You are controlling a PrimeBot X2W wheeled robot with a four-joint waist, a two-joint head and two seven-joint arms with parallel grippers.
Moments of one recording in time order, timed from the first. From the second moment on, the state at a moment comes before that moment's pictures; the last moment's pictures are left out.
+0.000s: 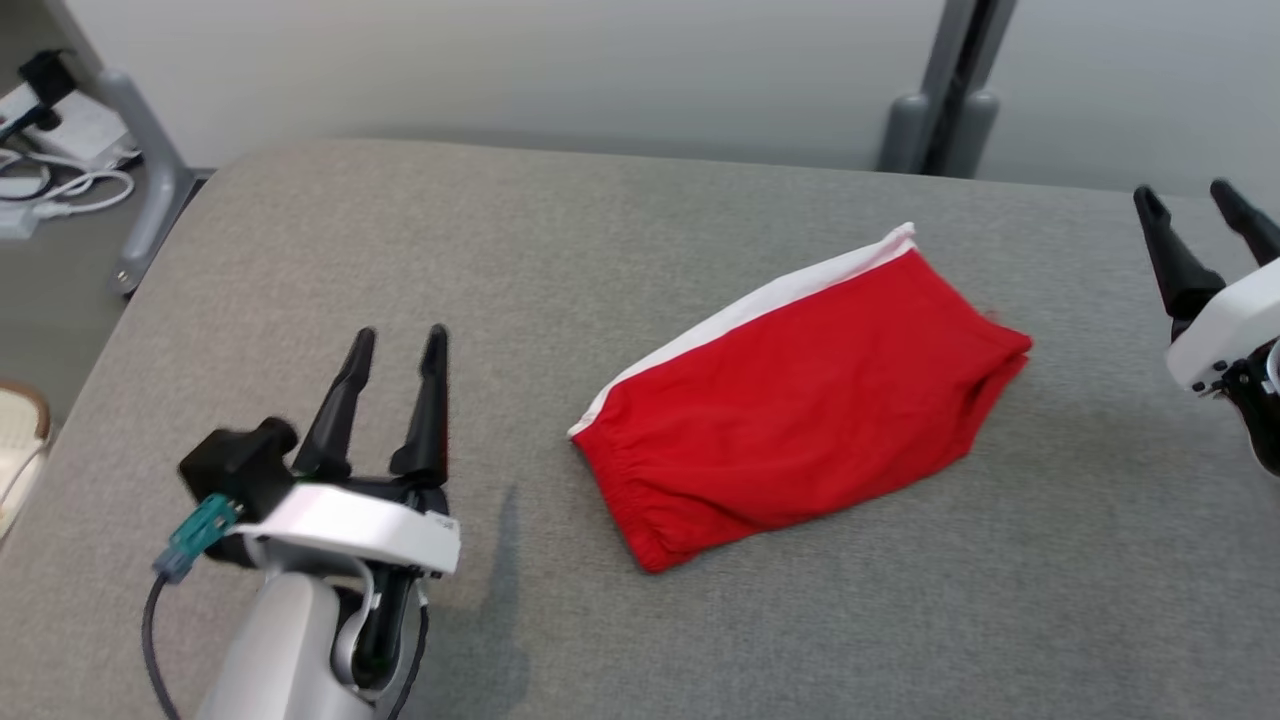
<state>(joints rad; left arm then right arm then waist) -0.33 0.05 -0.16 0.38 -0.46 -0.12 -0.26 -0.90 -0.55 0.87 0.90 1.03 0.13 -0.26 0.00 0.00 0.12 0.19</state>
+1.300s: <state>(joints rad) -0.05 0.05 -0.15 0.26 -0.37 -0.02 -0.26 -0.34 -0.17 0.11 0.69 0.44 0.13 -0.26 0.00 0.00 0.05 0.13</state>
